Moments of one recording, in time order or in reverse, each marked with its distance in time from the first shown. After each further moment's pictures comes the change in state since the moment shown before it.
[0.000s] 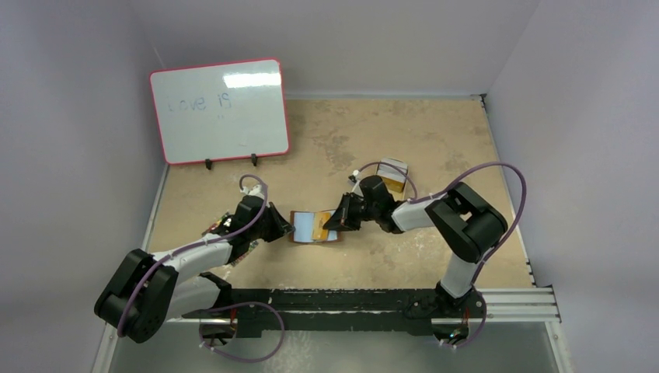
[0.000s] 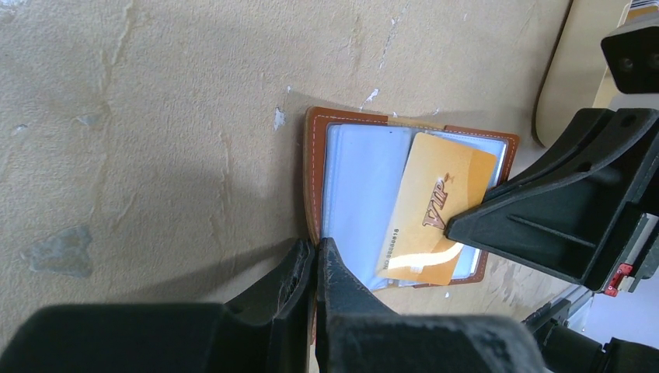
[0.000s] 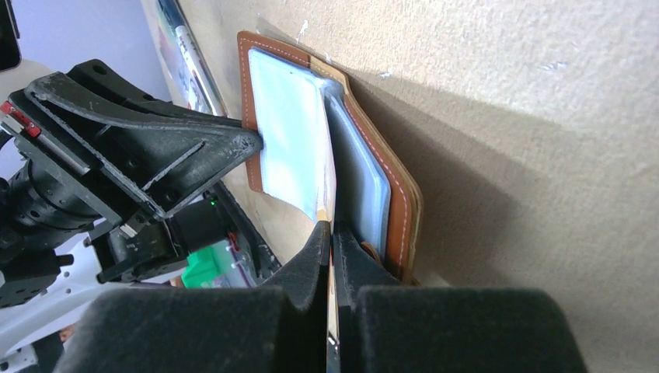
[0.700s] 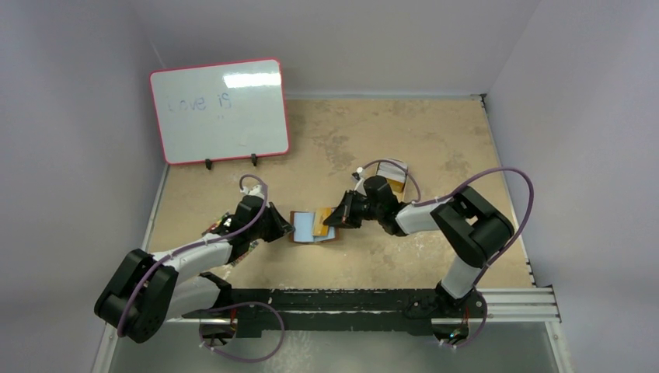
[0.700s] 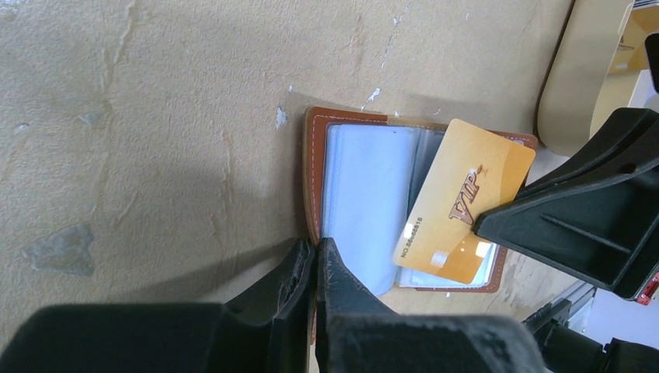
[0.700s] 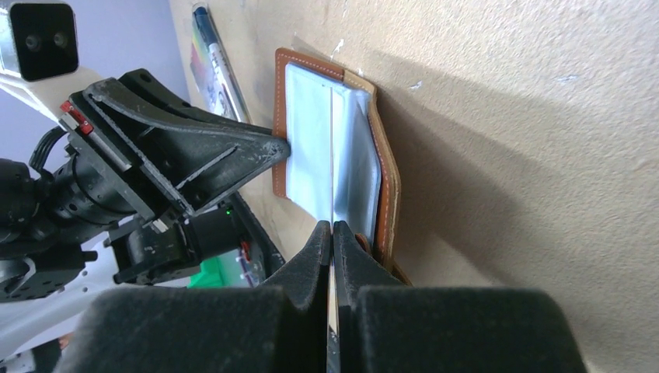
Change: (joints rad) left arm 0.000 0.000 0.002 -0.006 -0.002 0.000; right arm -0.006 -0.040 -0.027 0.071 0.028 0.014
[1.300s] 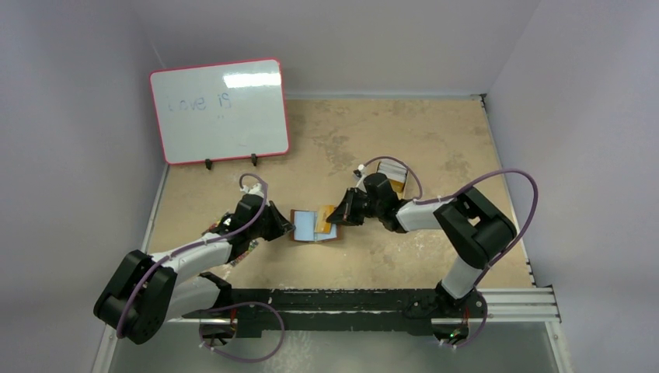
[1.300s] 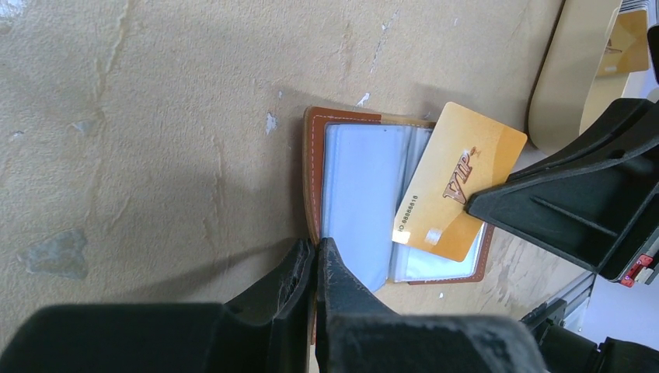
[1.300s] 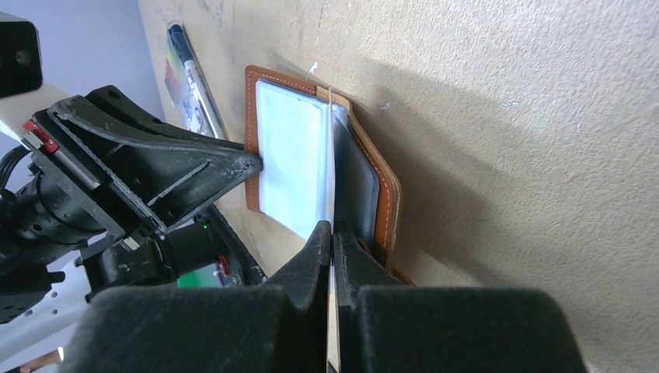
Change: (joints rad) left arm 0.000 -0.008 0.013 -0.013 0.003 0.000; right arm -0.012 -0.015 0.029 -0.090 0.042 -0.068
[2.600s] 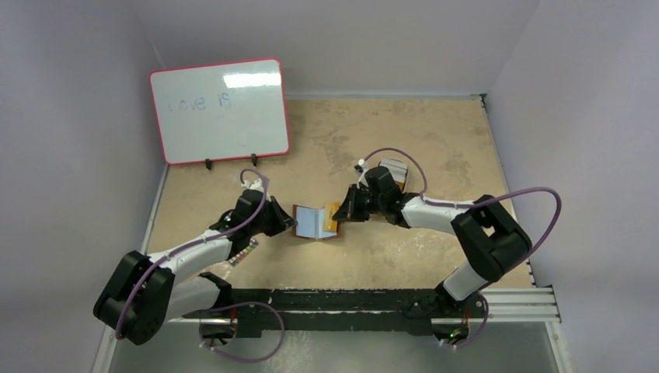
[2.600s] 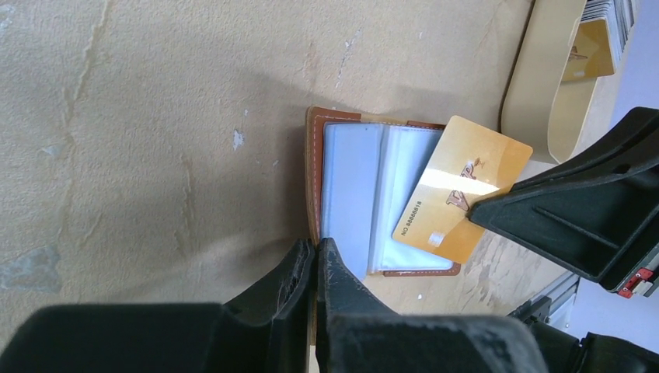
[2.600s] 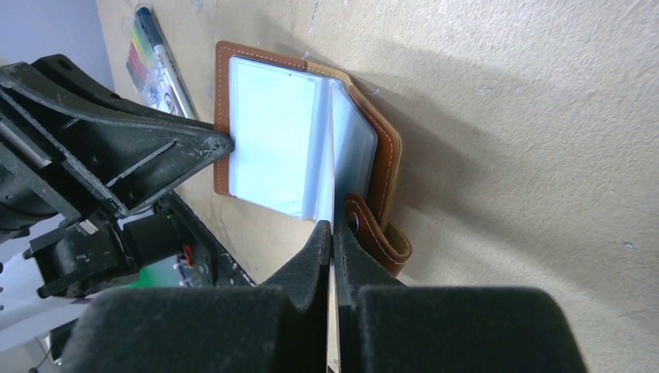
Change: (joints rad) left arm 0.000 -0.005 0.049 -0.029 0.011 0.001; right arm -0.013 -0.116 0.072 -0.276 0.057 -0.159
